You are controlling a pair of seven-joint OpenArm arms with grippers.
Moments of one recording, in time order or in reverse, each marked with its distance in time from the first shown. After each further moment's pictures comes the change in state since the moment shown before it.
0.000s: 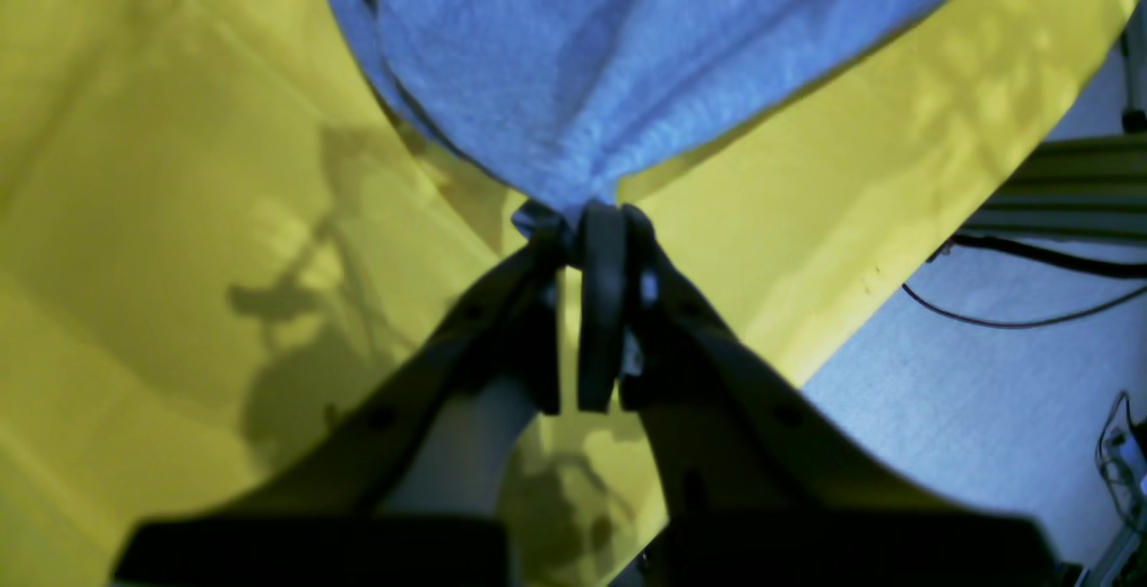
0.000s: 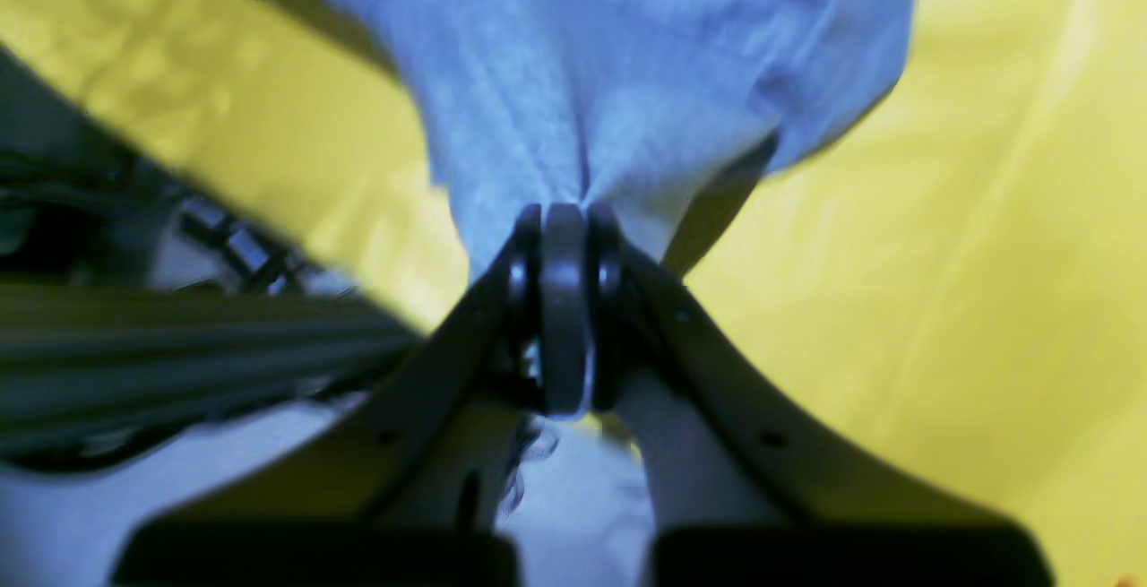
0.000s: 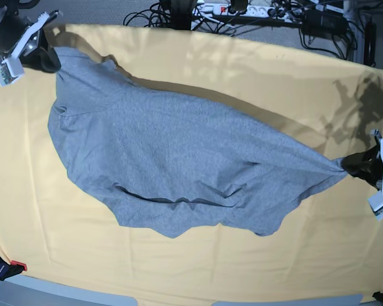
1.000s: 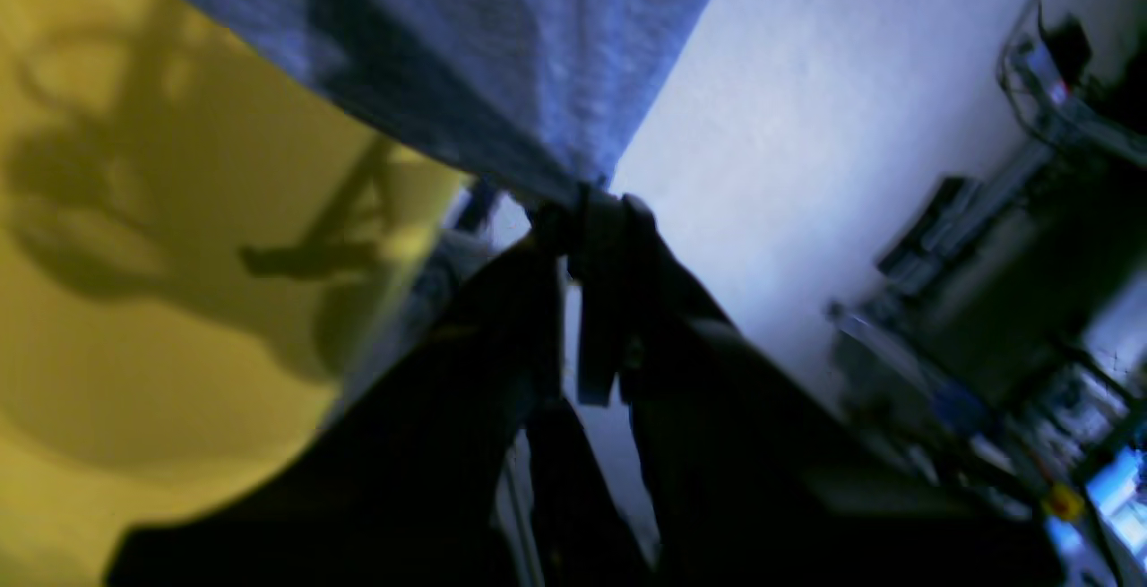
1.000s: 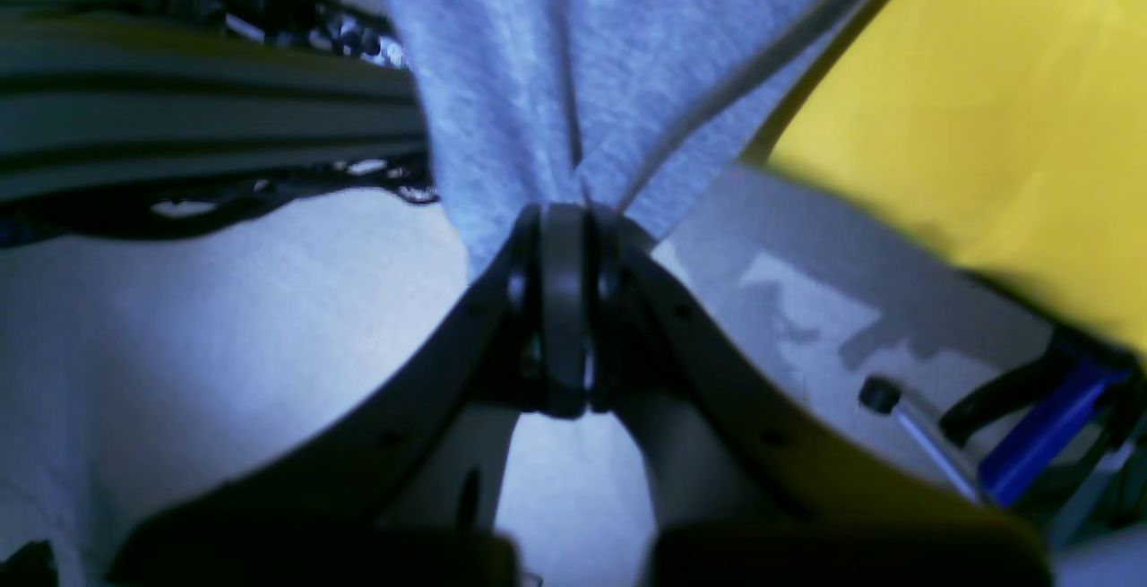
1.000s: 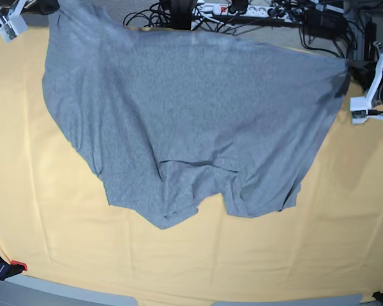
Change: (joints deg) left arm 33.5 -20.4 0.2 18.7 -0.6 -0.5 -1.2; right arm -17.7 1.0 2.4 0.0 2.3 0.0 -5.4
